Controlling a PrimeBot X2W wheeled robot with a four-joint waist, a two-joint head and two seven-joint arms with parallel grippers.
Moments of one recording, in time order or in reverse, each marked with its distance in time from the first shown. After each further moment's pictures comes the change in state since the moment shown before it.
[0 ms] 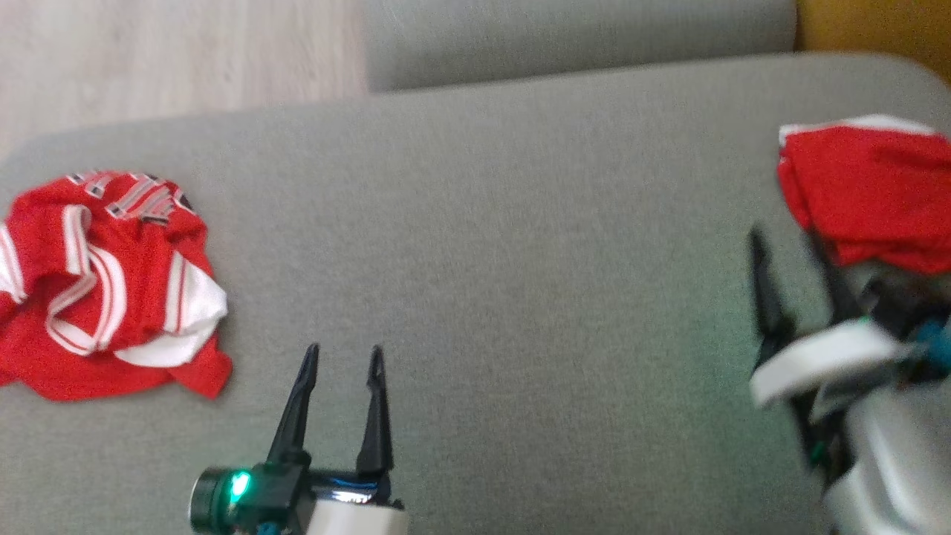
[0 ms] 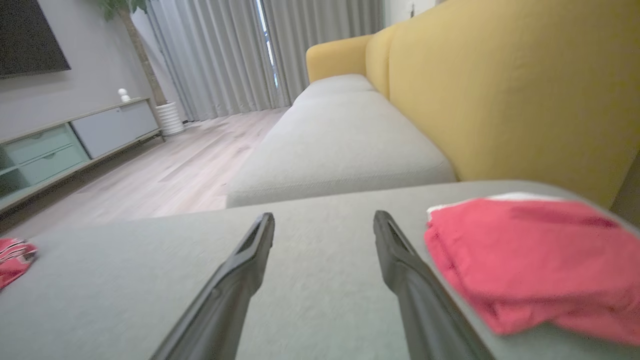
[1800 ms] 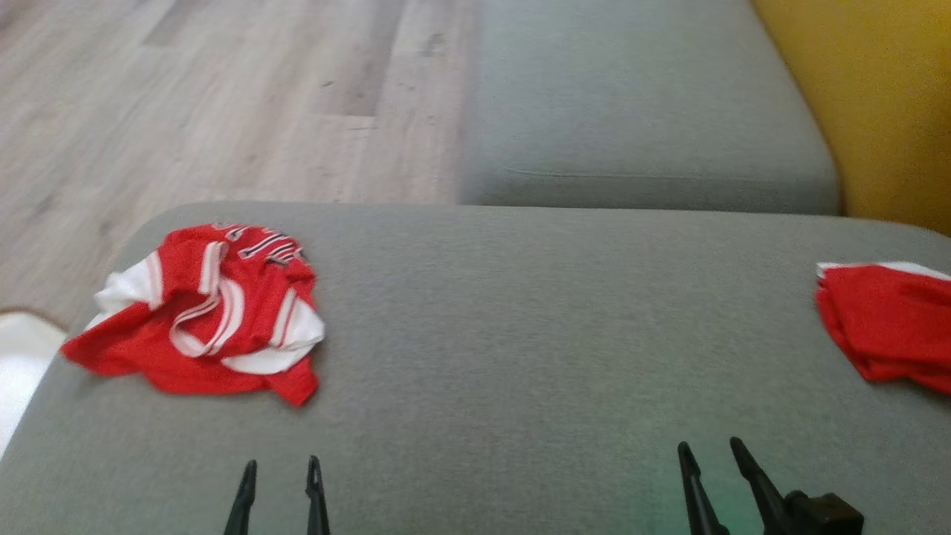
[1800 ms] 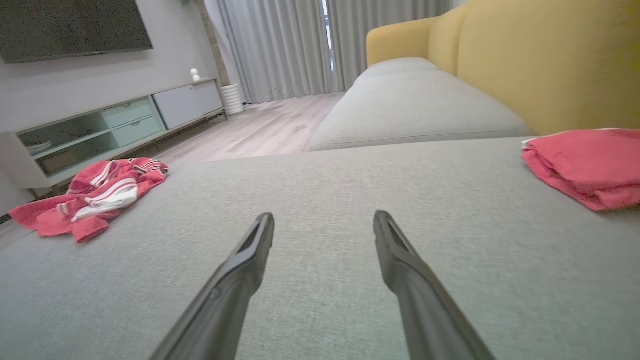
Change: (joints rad) left arm 0.224 0.003 0.156 0.073 0.067 -0.004 0.000; right arm 0.469 0.158 0.041 -0.081 -0.144 0.000 -0.120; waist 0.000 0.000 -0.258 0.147
